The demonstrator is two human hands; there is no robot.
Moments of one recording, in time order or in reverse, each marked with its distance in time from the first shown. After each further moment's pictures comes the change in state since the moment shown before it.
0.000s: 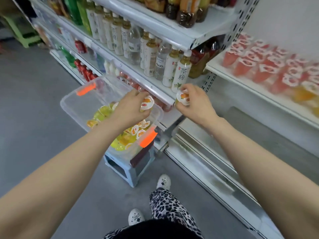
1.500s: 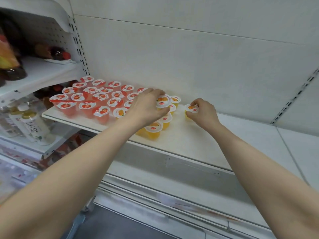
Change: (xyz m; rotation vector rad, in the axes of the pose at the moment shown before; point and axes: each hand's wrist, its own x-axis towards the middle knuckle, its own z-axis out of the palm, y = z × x) left_hand 0.127 0.564 0.118 -0.137 0.076 0.505; right_hand -0.182 0.414 -0.345 -0.007 0.320 0.638
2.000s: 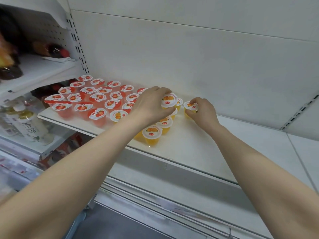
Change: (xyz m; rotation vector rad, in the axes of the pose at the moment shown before) left_hand 0.029 0.001 0.016 -0.002 -0.001 0.012; right_hand 0.036 0.013 0.019 -0.026 -0.001 -0.102
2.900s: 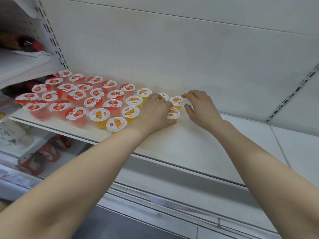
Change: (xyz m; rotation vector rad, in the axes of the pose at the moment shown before) left_hand 0.016 0.023 0.071 0.301 -0.146 0.152; right_hand -0.010 0.025 -0.037 -0.341 0.028 -0.329
